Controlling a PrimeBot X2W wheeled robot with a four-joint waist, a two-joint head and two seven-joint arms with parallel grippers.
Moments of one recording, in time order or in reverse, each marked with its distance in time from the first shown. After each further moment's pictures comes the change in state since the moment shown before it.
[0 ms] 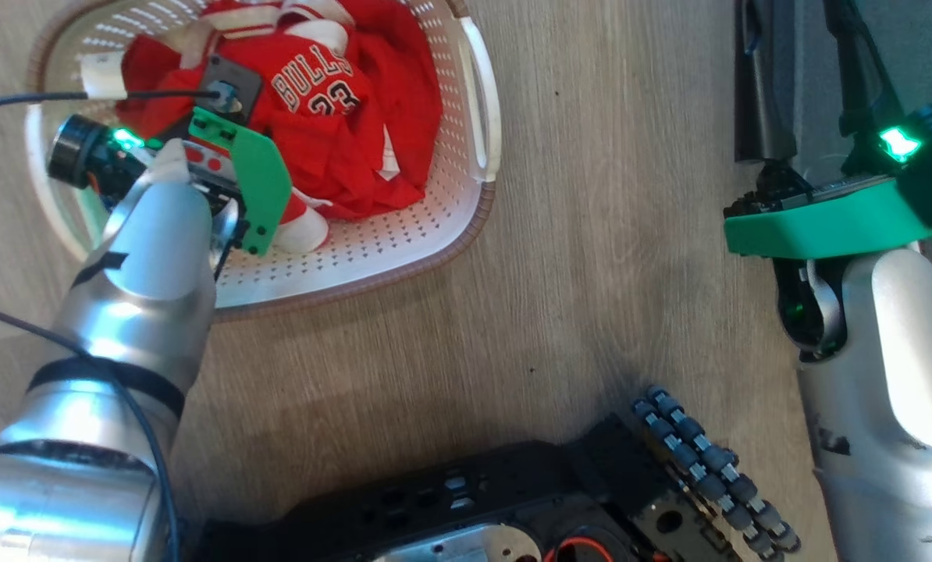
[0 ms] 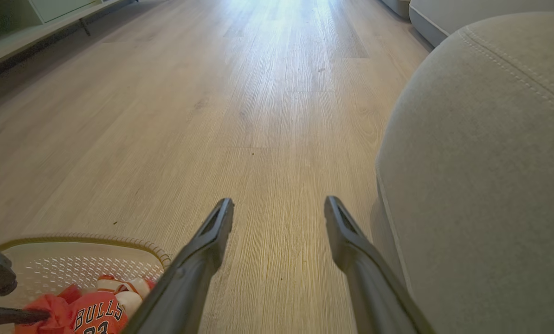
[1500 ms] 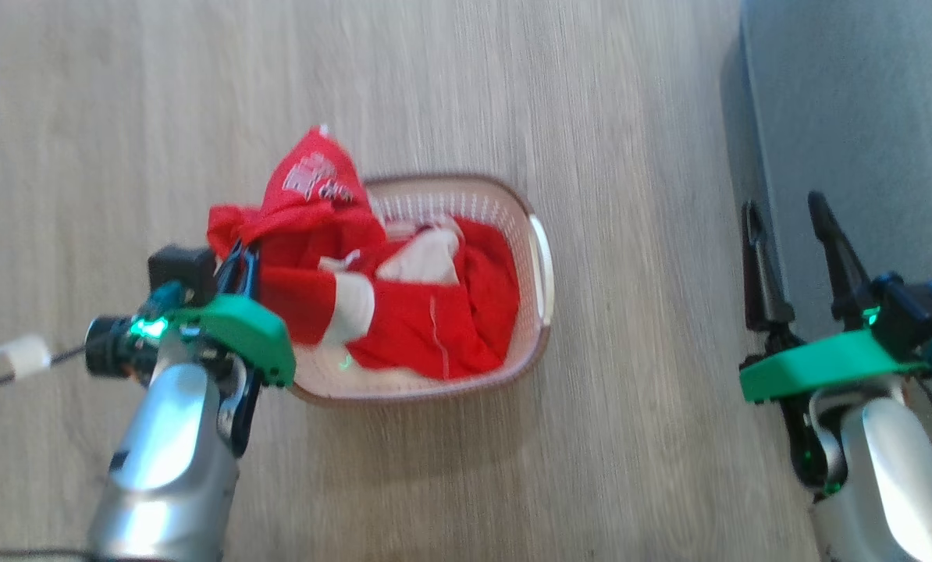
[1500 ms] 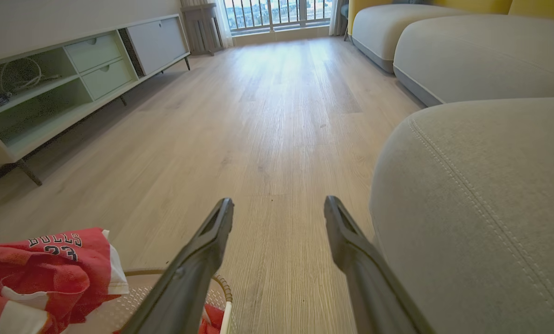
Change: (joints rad) left arm 0.489 -0.005 0.157 -0.379 -0.279 0.015 -0.285; right arm 0.298 -0.015 -0.076 0.100 0.027 0.000 -0.003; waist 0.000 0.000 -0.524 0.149
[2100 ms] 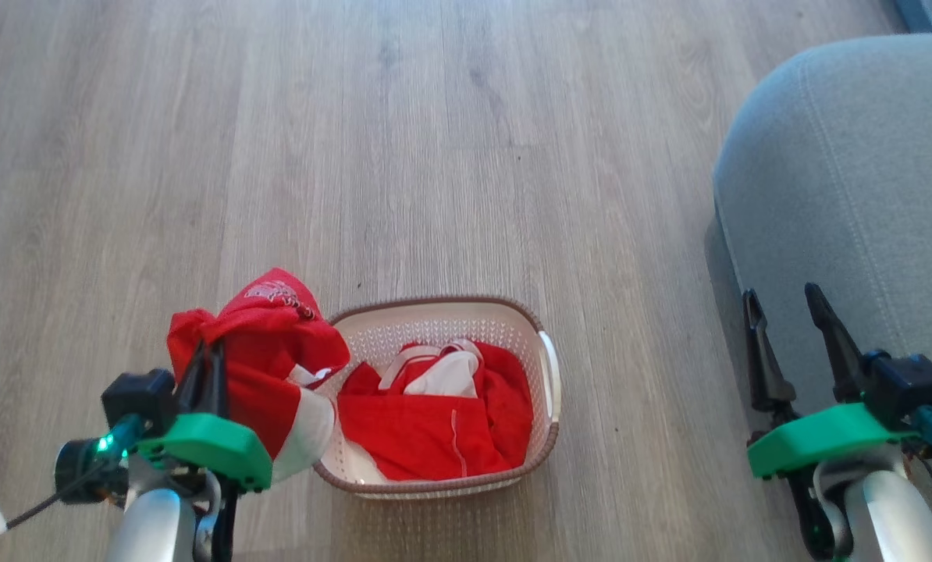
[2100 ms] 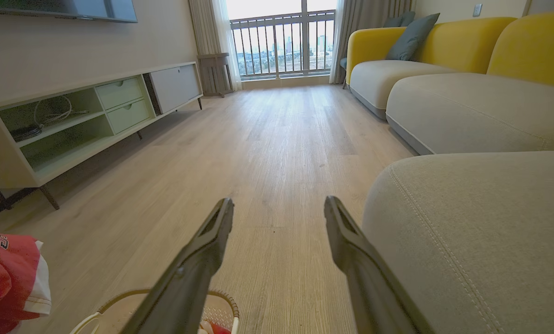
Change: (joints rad) left arm 0.382 0.022 0.074 -0.387 -0.050 0.059 0.001; right arm 0.149 -0.014 -0.012 0.026 -0.011 0.000 0.000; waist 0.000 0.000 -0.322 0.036
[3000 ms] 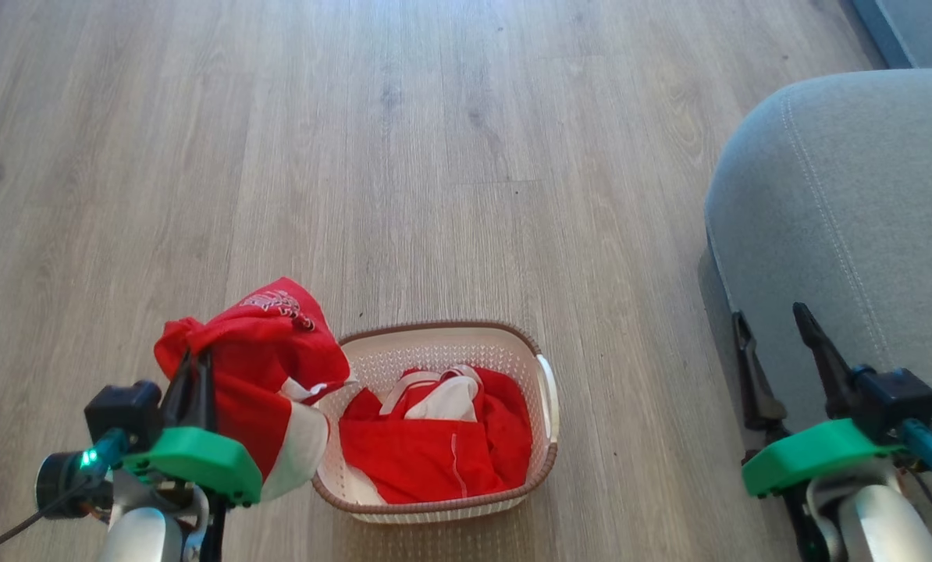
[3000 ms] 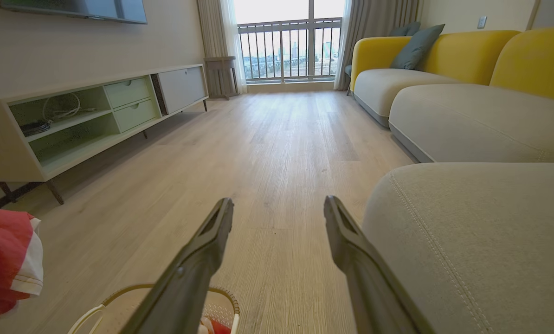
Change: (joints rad) left arm 0.082 0.032 -0.004 -0.151 -0.016 0.034 0.063; right arm 0.027 -0.020 0.028 0.015 -0.008 0.000 0.000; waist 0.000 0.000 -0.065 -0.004
